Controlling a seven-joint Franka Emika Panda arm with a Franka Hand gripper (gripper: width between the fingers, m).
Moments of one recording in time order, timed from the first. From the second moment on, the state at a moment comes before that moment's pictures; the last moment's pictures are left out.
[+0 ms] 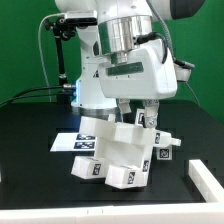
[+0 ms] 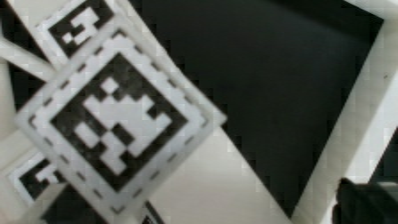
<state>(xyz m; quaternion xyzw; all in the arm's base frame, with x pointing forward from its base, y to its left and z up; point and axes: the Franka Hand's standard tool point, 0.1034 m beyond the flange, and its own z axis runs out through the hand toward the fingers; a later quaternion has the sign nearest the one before) 0.547 0.039 0.109 -0.82 0.57 -0.04 0.09</state>
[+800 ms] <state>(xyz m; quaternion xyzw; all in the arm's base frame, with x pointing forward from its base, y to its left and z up) 0.546 0.031 0.122 -0.86 0.50 -0.05 0.09</state>
